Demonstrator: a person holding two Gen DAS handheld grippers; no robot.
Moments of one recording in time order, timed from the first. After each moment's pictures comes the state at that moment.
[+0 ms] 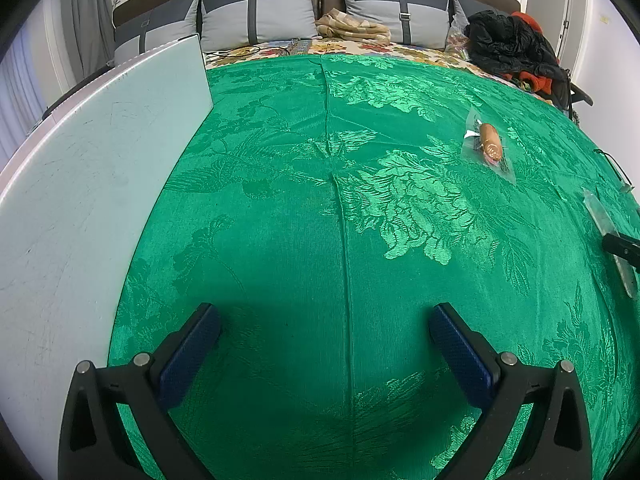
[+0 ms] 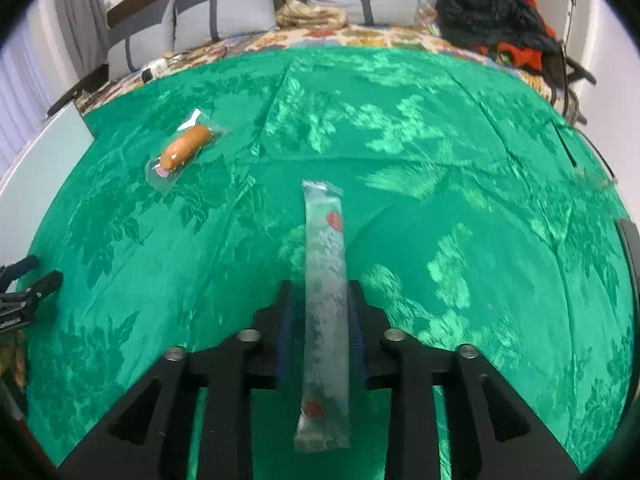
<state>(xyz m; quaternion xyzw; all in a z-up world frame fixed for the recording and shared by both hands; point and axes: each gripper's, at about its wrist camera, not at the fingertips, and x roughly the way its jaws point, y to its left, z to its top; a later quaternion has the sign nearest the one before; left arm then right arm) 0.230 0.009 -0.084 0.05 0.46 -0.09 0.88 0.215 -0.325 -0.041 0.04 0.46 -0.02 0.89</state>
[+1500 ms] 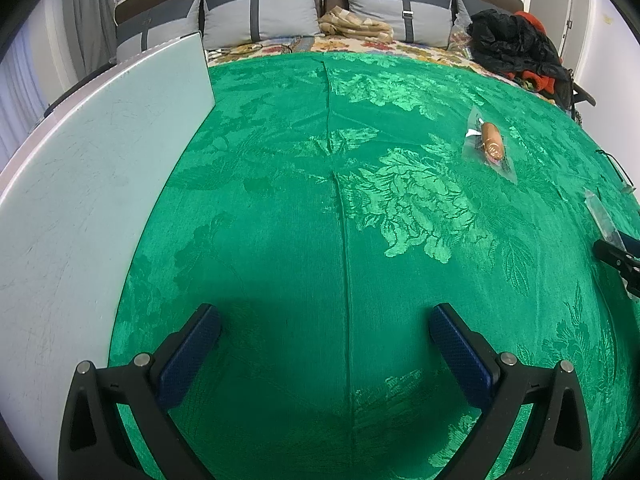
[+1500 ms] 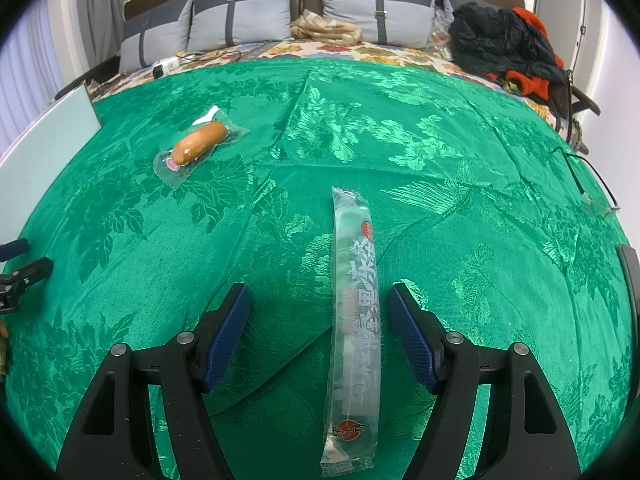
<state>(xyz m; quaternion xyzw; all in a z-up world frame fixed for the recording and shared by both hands) 0.229 0.009 -0.083 0.05 0.47 -0.09 0.88 0.218 -0.301 -0.055 0.01 0.44 -0.02 0.90</state>
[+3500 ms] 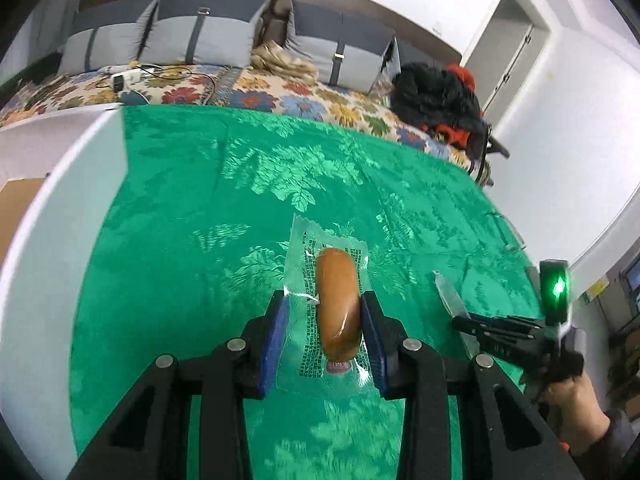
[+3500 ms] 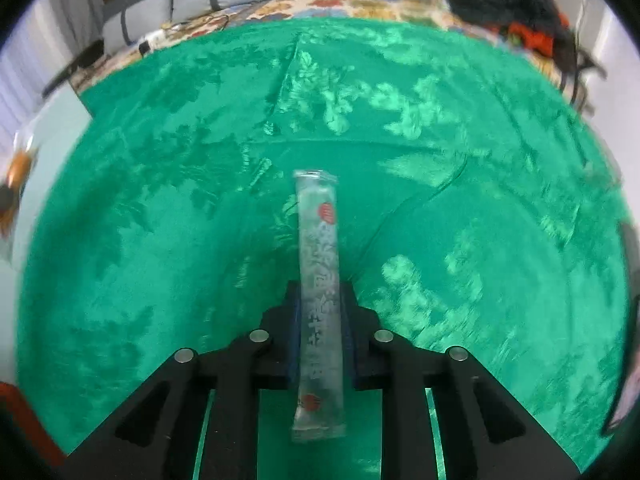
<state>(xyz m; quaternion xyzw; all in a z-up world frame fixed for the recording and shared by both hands) 0.226 -0.019 0.027 -0.08 0.42 -0.24 0.87 0.232 -0.306 -0.038 0.06 0.53 -0.02 0.85</state>
